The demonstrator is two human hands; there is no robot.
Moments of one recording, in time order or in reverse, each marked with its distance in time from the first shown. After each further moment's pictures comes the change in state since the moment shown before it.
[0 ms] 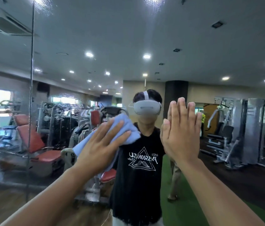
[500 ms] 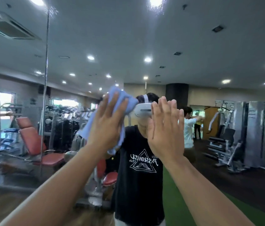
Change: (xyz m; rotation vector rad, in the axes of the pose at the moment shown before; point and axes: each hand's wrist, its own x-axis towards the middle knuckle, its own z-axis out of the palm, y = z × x) left_hand 0.057 -0.042 -0.019 -0.076 0.098 -0.330; right_hand 0.016 -0.083 -0.005 0.099 0.007 -0.078
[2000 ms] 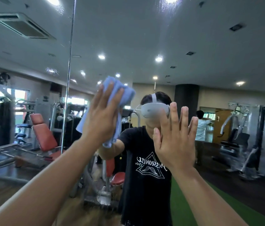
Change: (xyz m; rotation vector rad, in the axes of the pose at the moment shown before) left_hand 0.002 -0.085 -0.025 0.050 0.025 -0.040; right_hand -0.016 -0.039 0.044 -0.113 0.026 -0.072
